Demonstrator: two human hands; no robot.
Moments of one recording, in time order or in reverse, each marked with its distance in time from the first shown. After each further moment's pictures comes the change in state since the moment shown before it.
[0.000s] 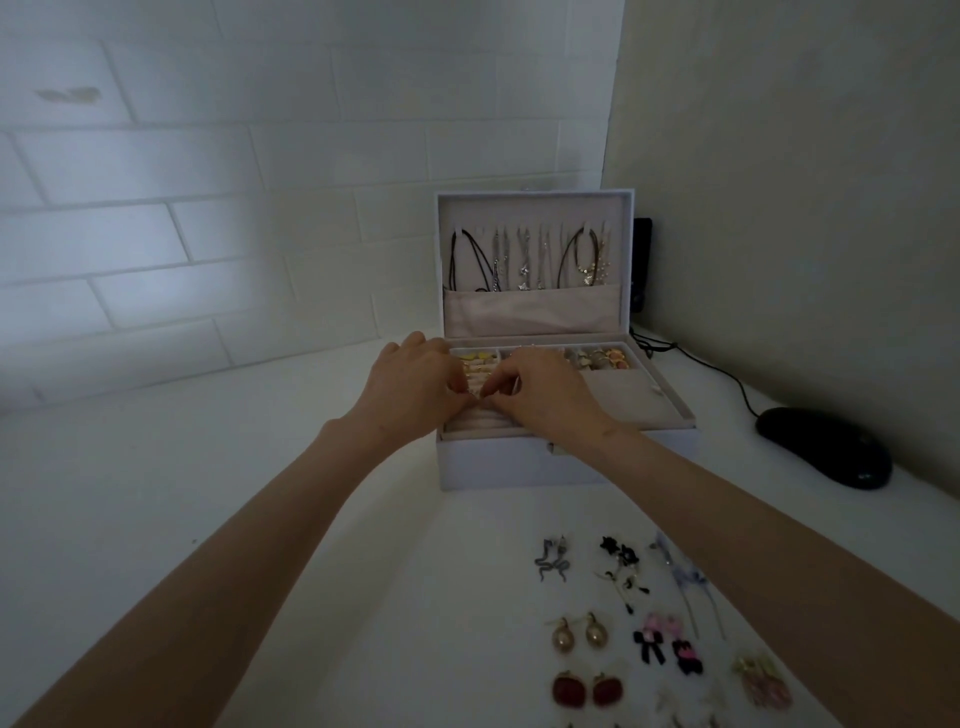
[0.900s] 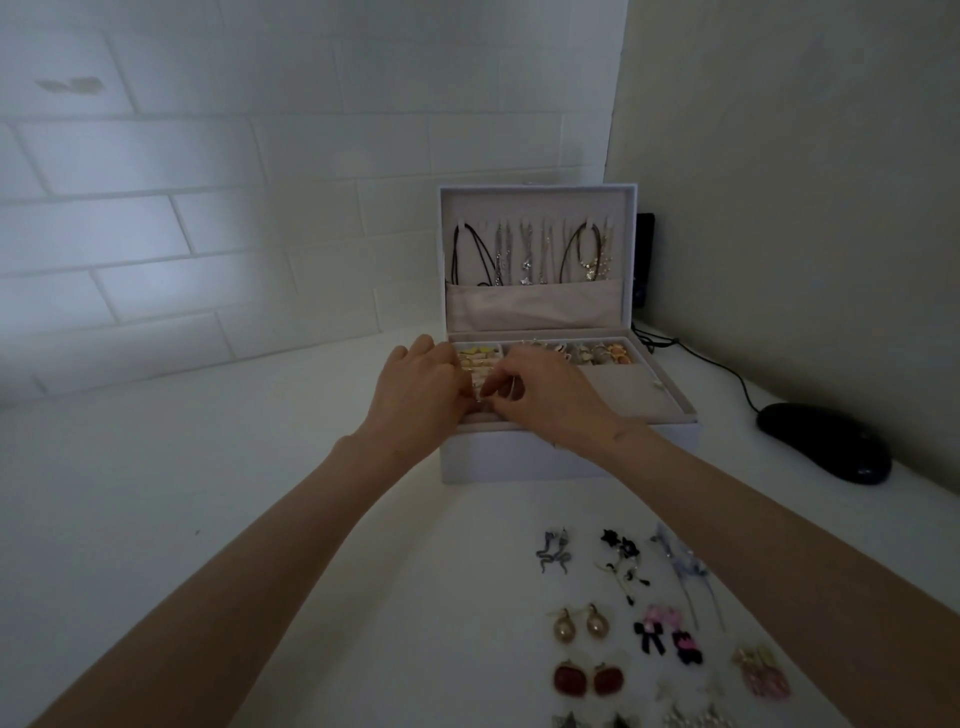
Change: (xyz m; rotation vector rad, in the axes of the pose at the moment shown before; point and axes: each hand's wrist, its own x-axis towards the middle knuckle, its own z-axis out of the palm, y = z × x) left_hand -0.011 0.005 0.015 0.050 0.163 0.079; right_hand -0.008 -0.001 -0.002 -0.042 -0.009 -0.113
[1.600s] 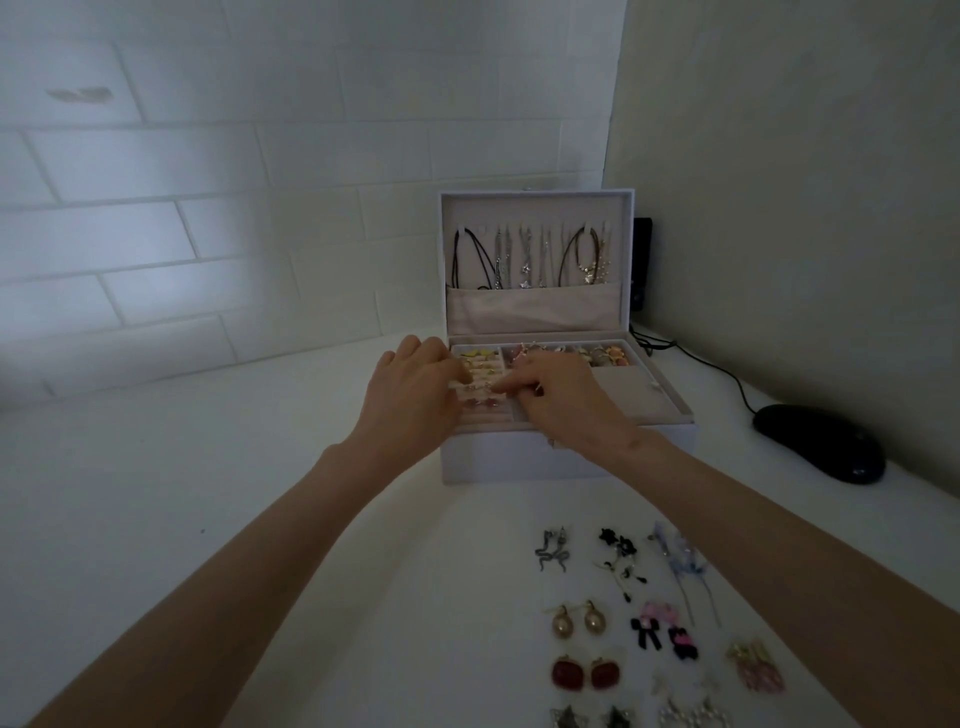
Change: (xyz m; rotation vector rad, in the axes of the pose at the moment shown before) left_hand -0.010 -0.002 -0.007 -0.072 0.030 -0.070; right_hand -0.010 0.002 -0.006 0.126 0.045 0.061
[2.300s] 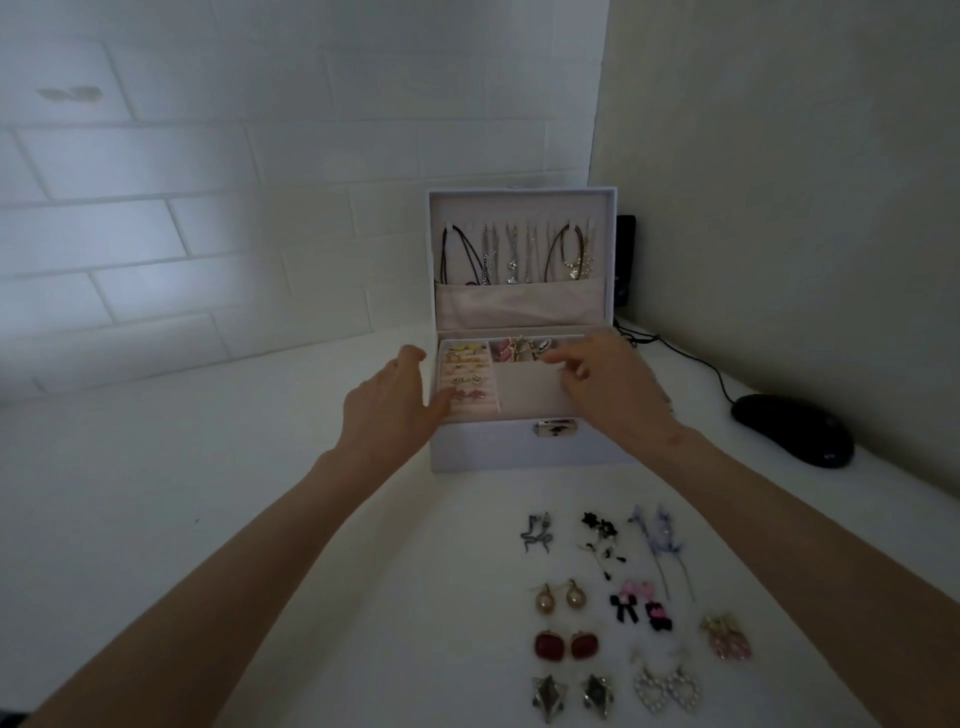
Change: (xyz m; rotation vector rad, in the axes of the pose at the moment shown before) left_hand -0.012 0.000 0.008 -0.129 -0.085 -0.327; right_hand -0.025 0.023 -0.032 -0.186 0.210 0.142
